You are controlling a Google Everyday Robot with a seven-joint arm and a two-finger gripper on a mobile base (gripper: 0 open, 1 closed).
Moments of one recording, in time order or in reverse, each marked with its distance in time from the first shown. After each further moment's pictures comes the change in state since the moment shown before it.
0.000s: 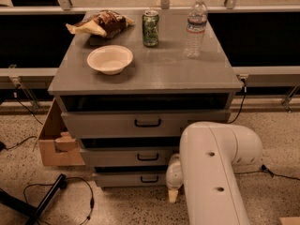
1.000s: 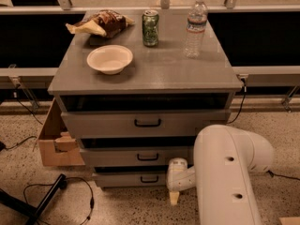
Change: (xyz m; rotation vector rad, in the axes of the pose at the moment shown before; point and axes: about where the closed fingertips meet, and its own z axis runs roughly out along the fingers) arm 0.004 0.000 -0.009 0.084 0.016 -0.026
